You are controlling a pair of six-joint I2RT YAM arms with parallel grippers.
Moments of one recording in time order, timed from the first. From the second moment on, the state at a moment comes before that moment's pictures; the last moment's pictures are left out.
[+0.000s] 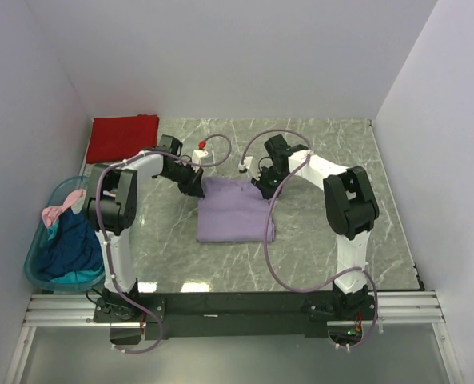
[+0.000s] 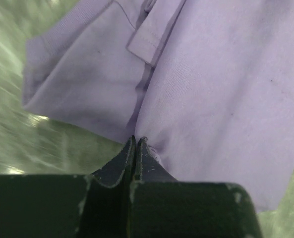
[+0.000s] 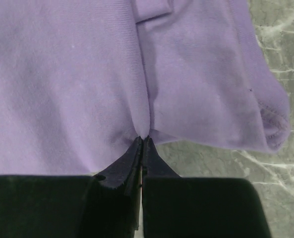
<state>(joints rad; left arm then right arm) -0.21 2.03 1.40 -0.58 0.78 0.63 0.40 2.03 1.47 -0.72 -0.39 -0.83</state>
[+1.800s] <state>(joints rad) -0.60 1.77 1.08 -0.50 0.68 0.86 0.34 1.95 1.33 -0.46 -1.02 0.13</state>
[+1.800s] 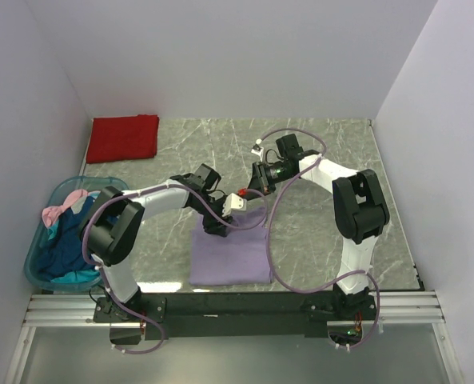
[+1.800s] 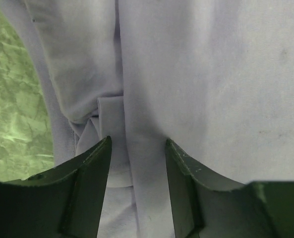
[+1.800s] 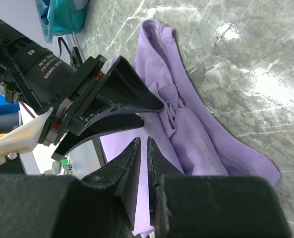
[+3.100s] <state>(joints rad) -0.71 1.52 0.95 -0.43 0.52 0.85 0.49 2.26 1.40 -0.34 -1.14 0.25</state>
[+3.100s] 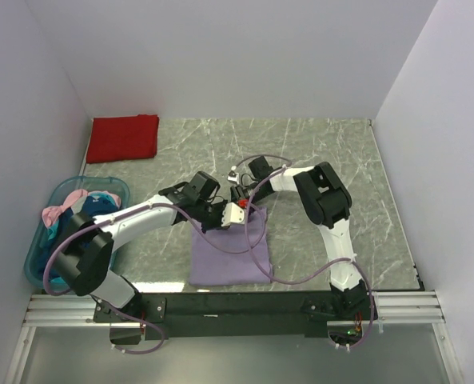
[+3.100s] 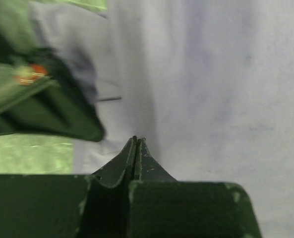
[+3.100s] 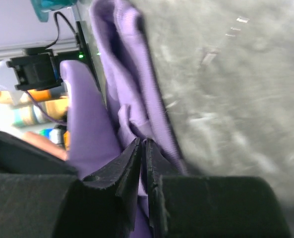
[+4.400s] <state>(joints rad) -0.61 1.60 1.00 -0.22 0.44 0.88 0.48 2.32 1.41 -0.37 -1.24 0.24</state>
